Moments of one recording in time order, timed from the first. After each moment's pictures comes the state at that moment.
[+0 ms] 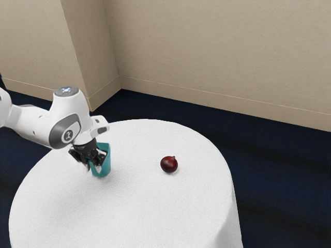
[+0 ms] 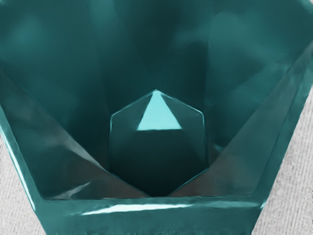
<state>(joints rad) -0.04 0.07 0.16 -2.37 0.10 2.52 -0.20</state>
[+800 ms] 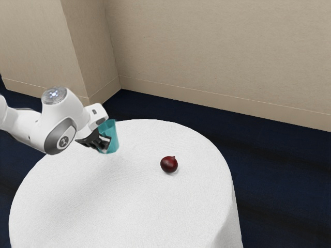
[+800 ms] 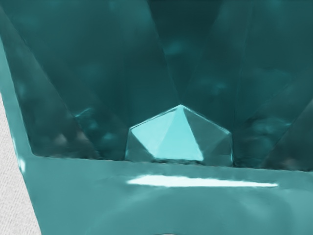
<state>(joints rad) -0.05 0.03 0.18 -2.43 0.15 2.88 -0.24</state>
